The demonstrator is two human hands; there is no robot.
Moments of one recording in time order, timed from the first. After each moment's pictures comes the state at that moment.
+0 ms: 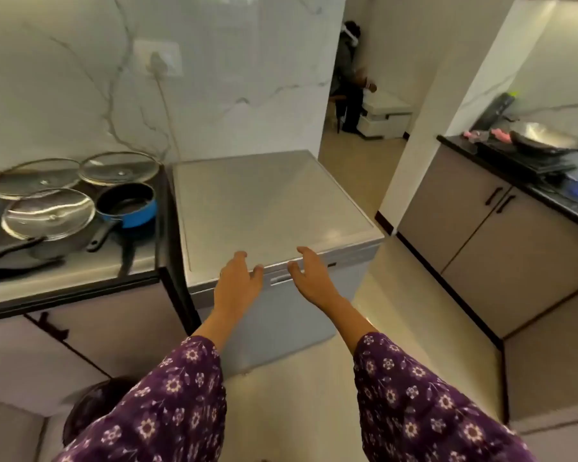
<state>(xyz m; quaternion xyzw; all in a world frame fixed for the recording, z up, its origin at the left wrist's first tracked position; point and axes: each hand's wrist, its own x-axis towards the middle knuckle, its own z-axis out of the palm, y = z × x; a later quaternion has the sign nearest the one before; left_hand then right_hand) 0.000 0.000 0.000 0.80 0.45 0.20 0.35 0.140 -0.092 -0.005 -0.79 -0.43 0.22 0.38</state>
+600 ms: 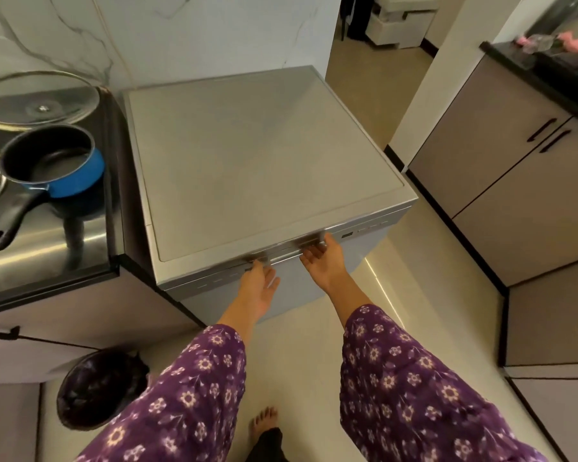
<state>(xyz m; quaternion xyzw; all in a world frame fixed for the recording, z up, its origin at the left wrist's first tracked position) 0.098 0.057 -0.140 0.19 0.53 0.19 0.80 0.226 -0.006 -0.131 -0.49 0.15 0.46 0.72</state>
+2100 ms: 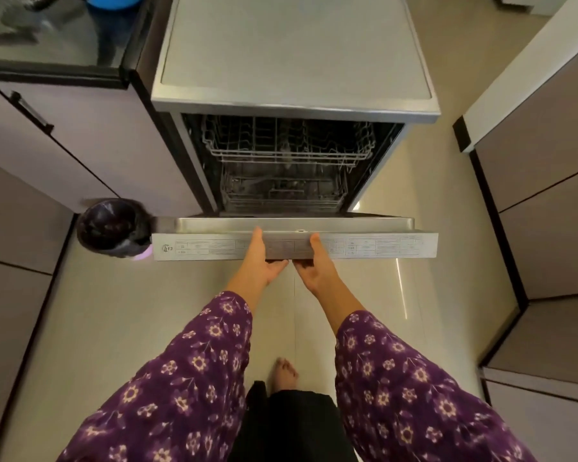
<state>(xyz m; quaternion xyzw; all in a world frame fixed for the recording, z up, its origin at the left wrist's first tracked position) 0.074 -0.180 -0.213 -0.03 0.58 0.29 0.76 0.173 -0.237 -0.221 -0.51 0.16 0.57 0.62</state>
